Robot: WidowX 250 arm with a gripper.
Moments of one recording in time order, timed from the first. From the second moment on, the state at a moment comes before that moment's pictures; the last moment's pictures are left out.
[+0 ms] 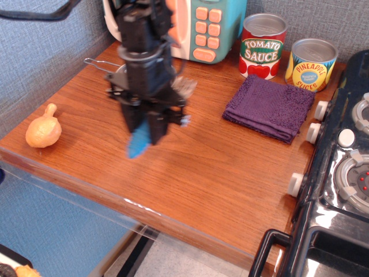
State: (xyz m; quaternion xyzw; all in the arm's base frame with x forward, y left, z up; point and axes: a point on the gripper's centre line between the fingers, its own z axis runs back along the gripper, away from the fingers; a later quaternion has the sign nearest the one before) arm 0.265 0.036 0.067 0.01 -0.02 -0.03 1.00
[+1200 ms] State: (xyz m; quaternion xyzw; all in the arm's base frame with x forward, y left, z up) arm 0.251 0.067 0.010 0.05 0.07 -0.07 0.99
